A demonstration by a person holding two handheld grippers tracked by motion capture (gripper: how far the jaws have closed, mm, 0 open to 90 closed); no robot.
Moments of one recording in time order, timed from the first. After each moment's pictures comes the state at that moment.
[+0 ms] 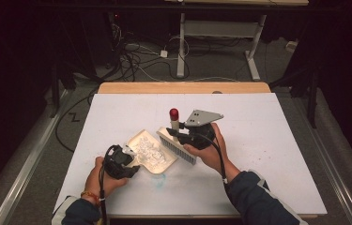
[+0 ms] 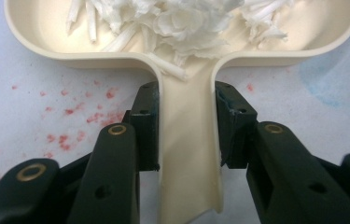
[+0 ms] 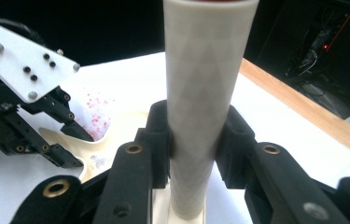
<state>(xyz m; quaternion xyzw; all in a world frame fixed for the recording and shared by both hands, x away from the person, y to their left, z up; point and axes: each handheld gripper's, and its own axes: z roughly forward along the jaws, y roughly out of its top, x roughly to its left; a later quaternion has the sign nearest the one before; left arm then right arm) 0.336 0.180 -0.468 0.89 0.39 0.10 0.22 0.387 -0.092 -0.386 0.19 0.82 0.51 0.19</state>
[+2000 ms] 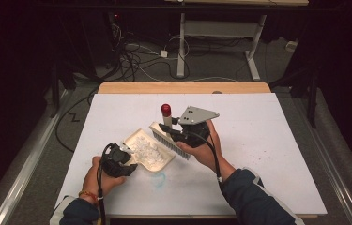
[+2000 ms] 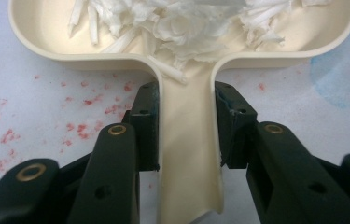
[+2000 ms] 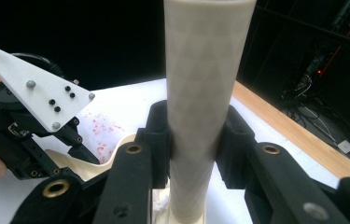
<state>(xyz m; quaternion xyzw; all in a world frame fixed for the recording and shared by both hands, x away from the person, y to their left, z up) 0.337 0.183 -0.462 0.88 0.41 0.11 0.21 0.378 -0.075 -0.367 0.16 0.80 0.53 0.21</state>
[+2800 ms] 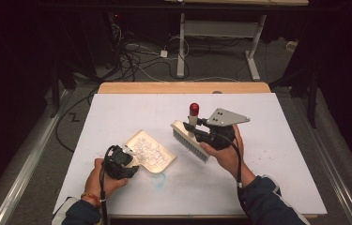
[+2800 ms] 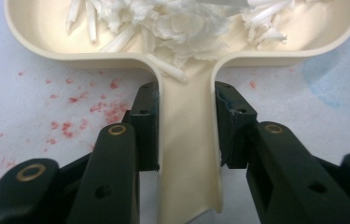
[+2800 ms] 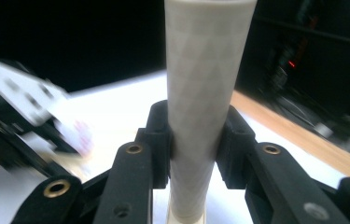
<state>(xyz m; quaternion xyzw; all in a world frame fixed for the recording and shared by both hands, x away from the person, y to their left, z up) 0.333 0.177 -0.465 0.88 0.41 0.11 0.21 0.371 -0.133 -0.371 0.22 0.79 0.52 0.24</state>
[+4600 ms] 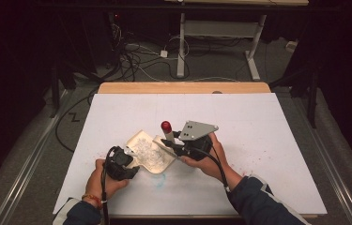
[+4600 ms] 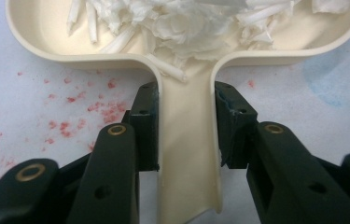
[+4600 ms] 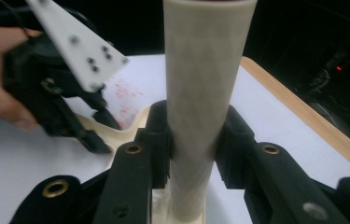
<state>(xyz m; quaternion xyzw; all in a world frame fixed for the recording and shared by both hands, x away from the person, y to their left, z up) 0.331 0.174 -0.466 0.88 0.41 0.12 0.20 0.353 -0.080 -0.382 0.11 0.84 0.50 0.20</state>
